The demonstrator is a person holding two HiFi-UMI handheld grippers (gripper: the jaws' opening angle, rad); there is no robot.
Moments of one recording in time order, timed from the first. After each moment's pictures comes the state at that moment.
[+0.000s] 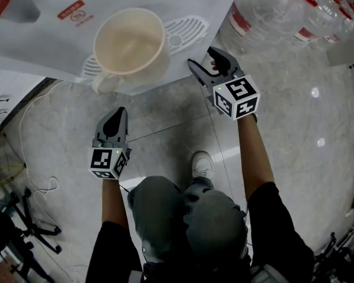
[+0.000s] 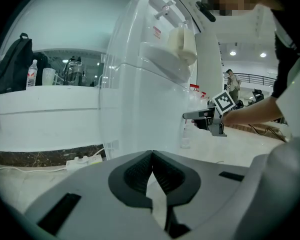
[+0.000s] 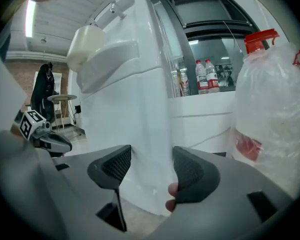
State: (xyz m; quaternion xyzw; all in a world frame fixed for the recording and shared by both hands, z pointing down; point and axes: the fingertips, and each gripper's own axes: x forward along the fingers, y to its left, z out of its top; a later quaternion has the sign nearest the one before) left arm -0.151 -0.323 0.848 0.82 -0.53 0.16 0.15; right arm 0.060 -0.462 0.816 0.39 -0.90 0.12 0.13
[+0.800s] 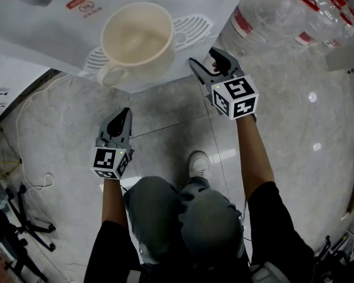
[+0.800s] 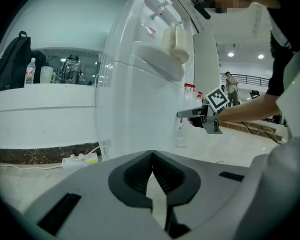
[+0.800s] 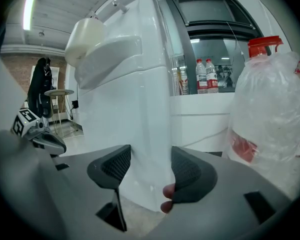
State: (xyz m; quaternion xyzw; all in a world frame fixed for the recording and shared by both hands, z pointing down) left arm -0.138 -0.311 0.853 0.83 -0.51 0.16 0.15; right arm 0.059 -0.462 0.816 0.41 -0.89 0.11 0.16
